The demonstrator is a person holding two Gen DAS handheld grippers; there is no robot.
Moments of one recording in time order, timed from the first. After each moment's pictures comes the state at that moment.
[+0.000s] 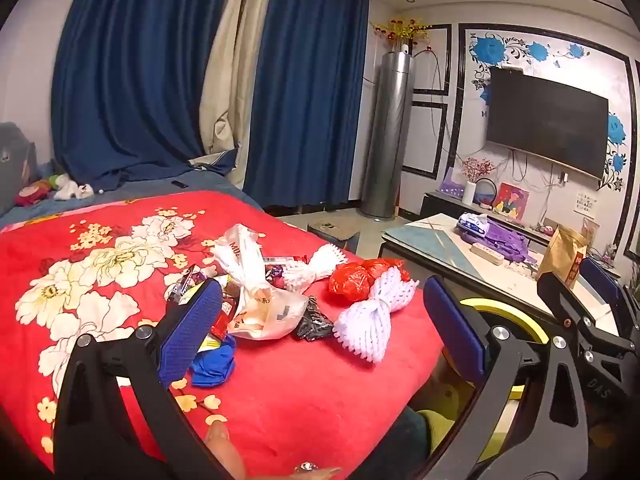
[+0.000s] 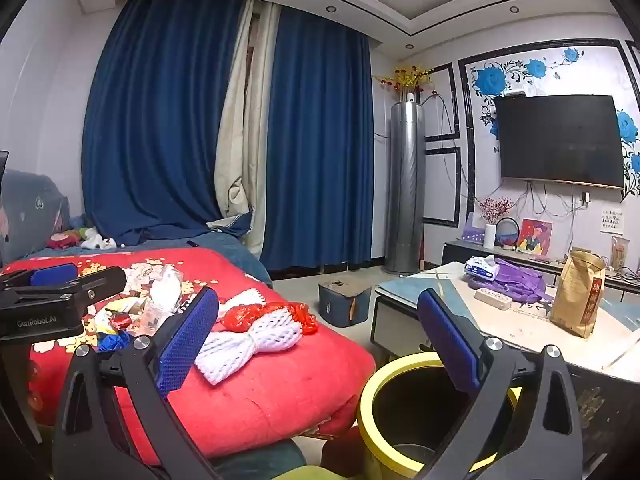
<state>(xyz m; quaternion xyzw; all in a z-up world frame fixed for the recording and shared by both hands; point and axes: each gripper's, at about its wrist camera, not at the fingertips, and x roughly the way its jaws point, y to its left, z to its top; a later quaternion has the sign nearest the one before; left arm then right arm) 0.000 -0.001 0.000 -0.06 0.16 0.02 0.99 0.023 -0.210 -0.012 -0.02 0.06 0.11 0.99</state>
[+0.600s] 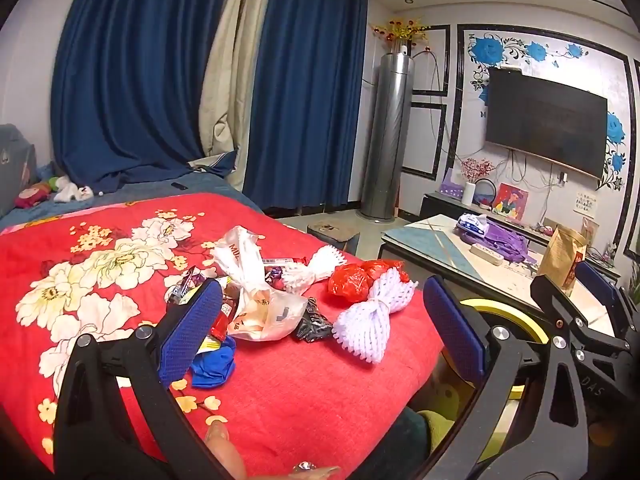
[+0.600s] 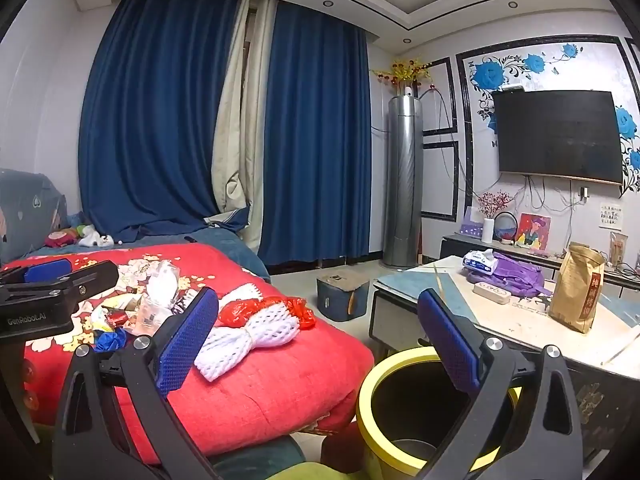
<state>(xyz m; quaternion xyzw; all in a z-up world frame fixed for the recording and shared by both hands) 0.000 -0.002 0.000 -0.06 0.15 0.01 0.99 0.024 -0.214 -0.015 -0.02 0.07 0.10 0.99</state>
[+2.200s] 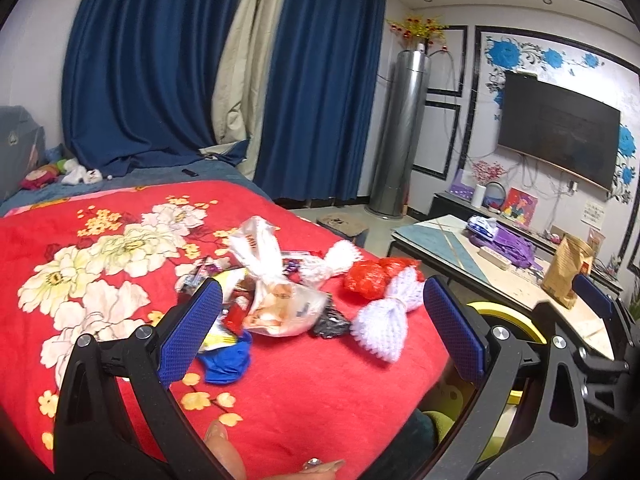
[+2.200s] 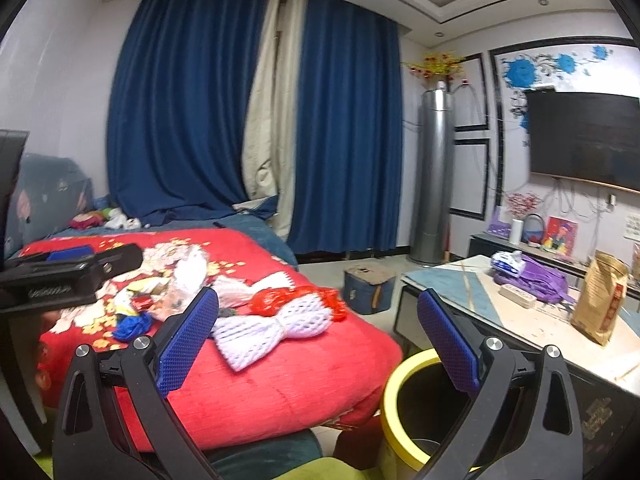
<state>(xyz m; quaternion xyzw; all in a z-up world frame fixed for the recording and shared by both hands) 0.000 0.014 -0.003 -0.08 0.17 0.04 0.98 0.029 -0.197 -0.023 -0.05 0.09 0.17 0.98</state>
